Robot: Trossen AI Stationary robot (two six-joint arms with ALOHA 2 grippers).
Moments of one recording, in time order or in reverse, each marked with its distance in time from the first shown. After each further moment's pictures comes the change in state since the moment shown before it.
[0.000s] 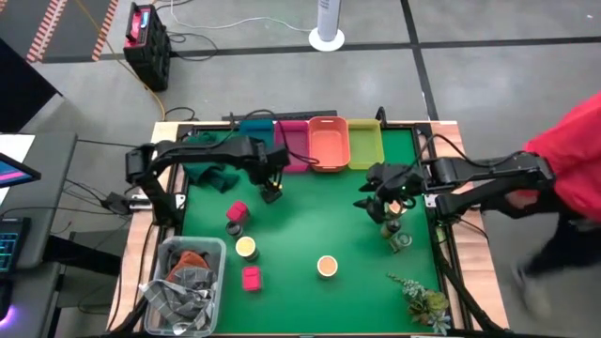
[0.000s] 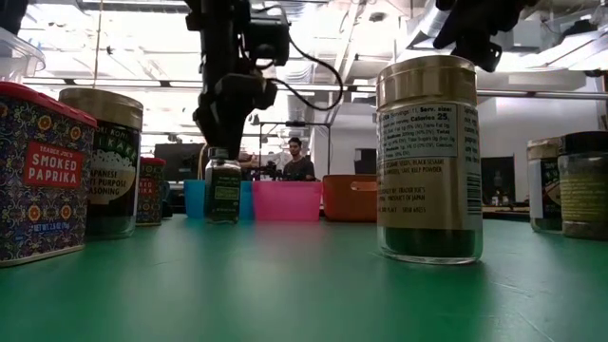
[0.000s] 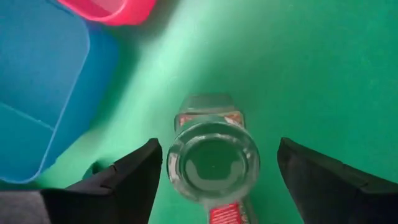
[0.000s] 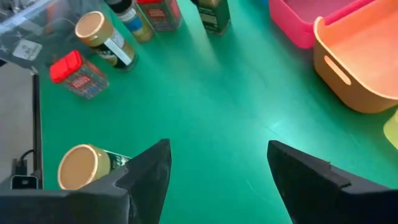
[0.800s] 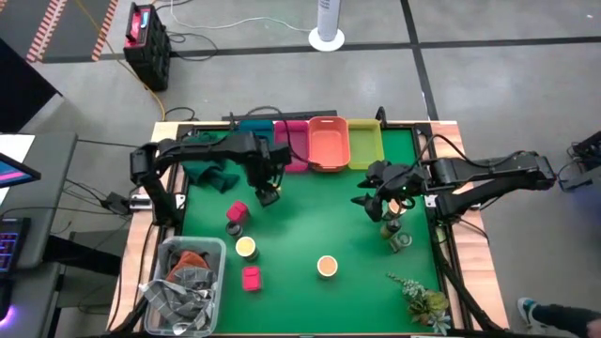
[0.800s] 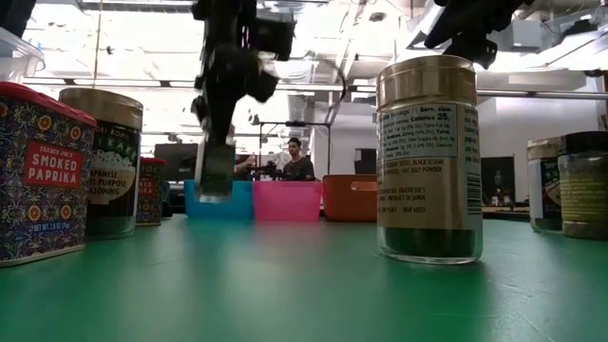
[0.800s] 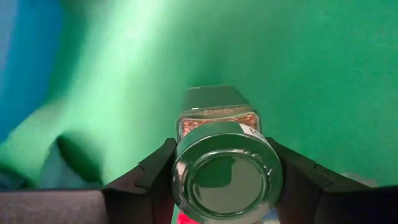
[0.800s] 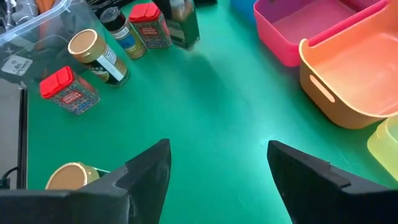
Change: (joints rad) left arm 0.003 0.028 0.144 -0.215 0.152 0.037; right arm 0.011 0.001 0.000 0.033 0.075 -0.015
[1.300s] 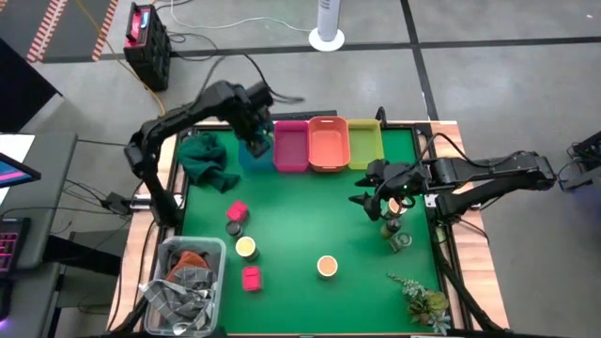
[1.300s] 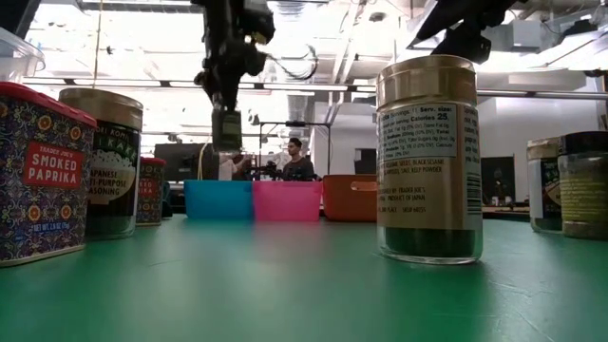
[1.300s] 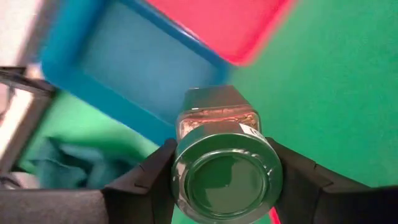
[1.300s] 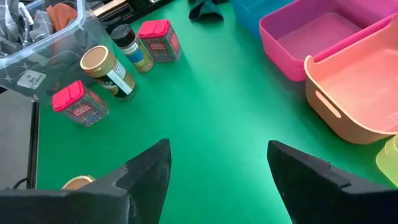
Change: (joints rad) left arm 0.335 0.003 0.283 -0.158 -0.126 0.187; right arm -0.004 0.001 0.000 0.055 0.000 -0.010
